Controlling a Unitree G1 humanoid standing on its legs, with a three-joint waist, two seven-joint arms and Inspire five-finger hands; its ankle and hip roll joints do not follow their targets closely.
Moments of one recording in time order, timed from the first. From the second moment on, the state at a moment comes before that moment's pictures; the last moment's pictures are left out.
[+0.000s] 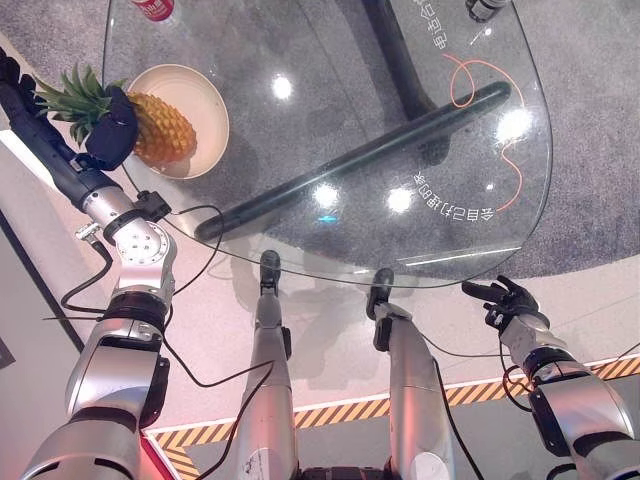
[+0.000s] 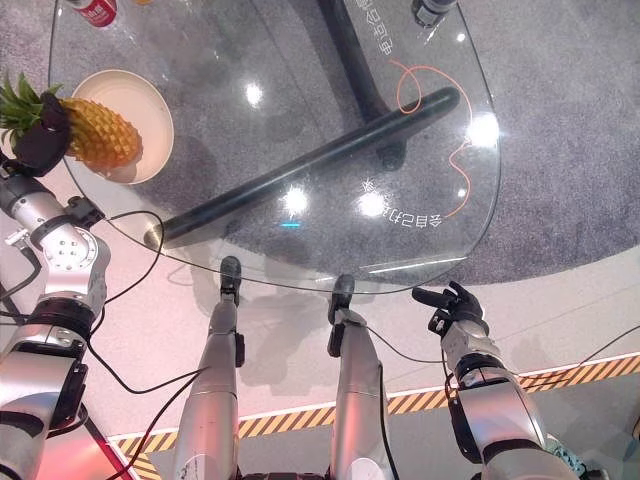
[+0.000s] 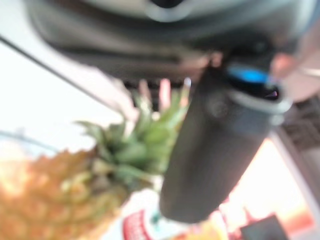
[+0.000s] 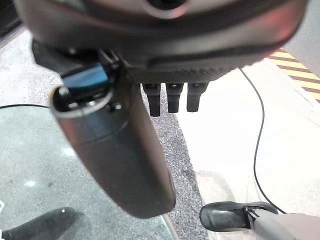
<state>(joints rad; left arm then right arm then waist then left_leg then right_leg) -0.86 0.60 -0.14 0.94 -0.36 -0.73 0.75 -0.68 -0.50 0.17 1.31 0.80 0.00 -0.16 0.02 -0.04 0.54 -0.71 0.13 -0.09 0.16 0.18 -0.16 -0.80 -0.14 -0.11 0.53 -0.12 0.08</state>
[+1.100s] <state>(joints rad) -0.86 0.60 -0.09 0.76 -0.42 -0.76 0.66 -0.63 -0.50 0.12 1.33 0.83 0.00 -0.16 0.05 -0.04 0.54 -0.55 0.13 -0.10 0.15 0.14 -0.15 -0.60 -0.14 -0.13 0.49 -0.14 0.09</state>
